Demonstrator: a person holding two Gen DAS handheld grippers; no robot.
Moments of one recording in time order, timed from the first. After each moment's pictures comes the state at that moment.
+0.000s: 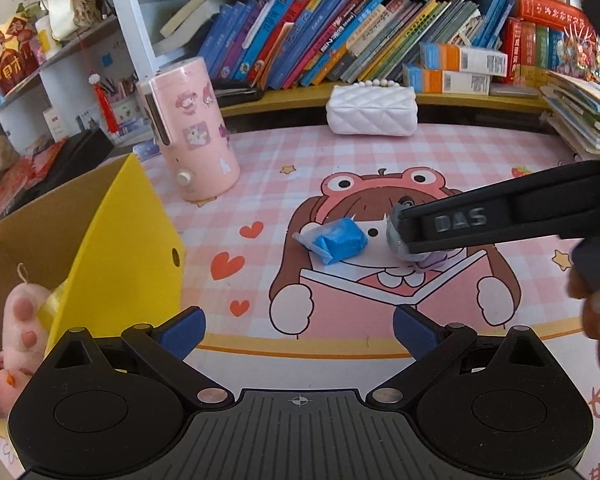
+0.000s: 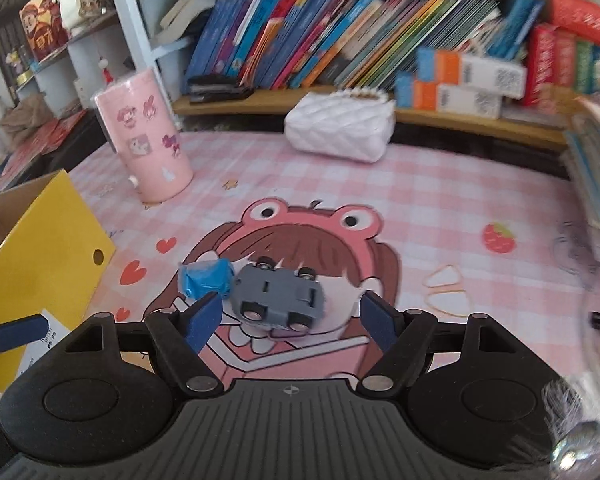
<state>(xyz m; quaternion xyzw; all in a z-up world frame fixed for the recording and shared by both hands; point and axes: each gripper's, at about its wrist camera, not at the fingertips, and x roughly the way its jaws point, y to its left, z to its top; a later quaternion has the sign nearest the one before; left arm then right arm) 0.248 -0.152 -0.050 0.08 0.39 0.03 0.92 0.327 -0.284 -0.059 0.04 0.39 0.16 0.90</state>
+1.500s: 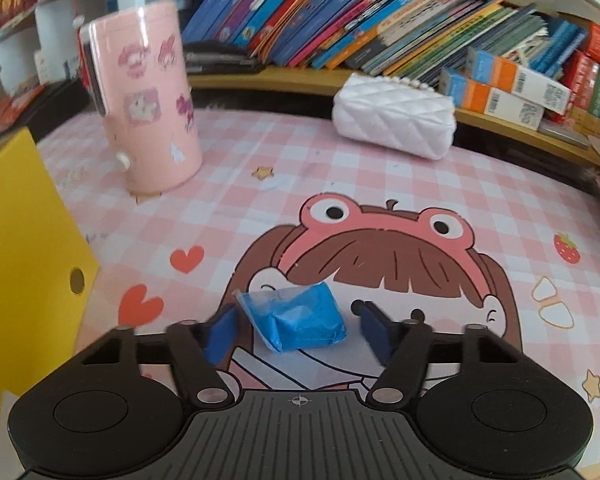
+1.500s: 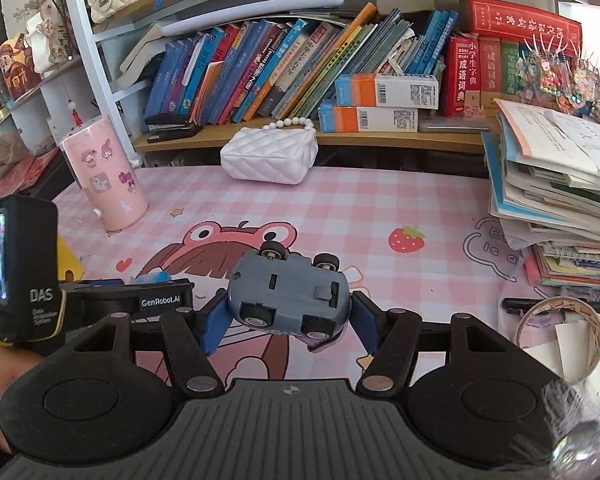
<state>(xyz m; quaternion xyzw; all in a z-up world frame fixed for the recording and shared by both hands) 0.348 -0.160 -0.093 -0.03 0.40 0.06 0.91 0.280 -0.360 -0.040 0.06 0.34 0.10 0.93</state>
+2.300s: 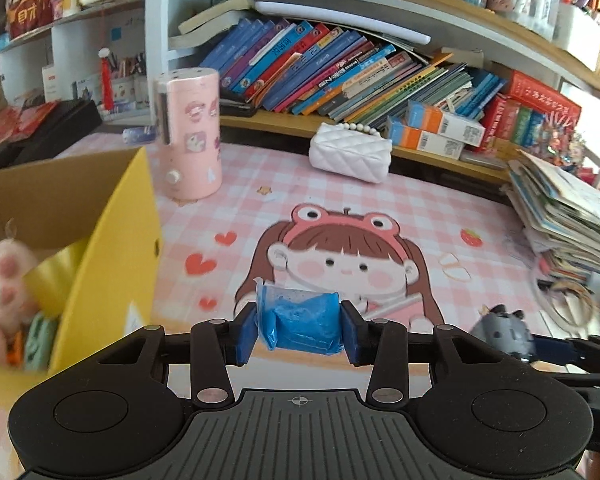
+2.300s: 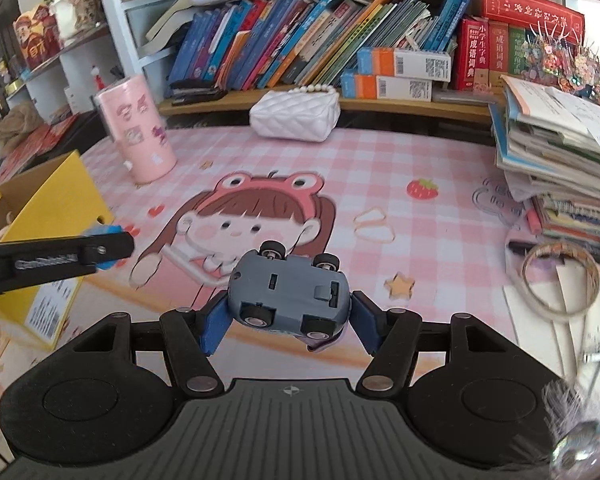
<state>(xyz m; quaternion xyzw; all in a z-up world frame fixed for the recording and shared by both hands) 0.211 -0.129 -0.014 -0.05 0.36 -0.02 0.93 0.217 -0.330 -0.042 0.04 0.38 0.11 0.92</state>
